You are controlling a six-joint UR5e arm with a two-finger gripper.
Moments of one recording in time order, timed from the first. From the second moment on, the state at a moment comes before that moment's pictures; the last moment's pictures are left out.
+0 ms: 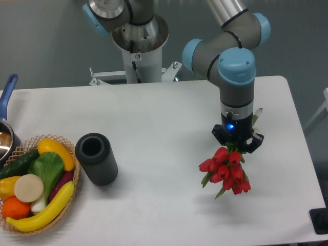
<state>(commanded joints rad) 2.64 -1.94 -1.67 -0.77 1.56 1.10</state>
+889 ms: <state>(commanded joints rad) 2.61 -2.03 -1.67 -0.76 1.56 1.10</state>
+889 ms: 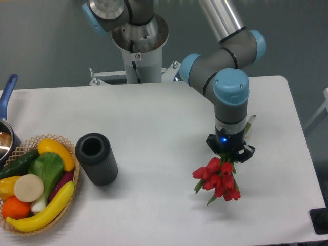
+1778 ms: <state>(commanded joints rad) 2.64 -1.94 -1.70 -0.73 1.56 1.11</state>
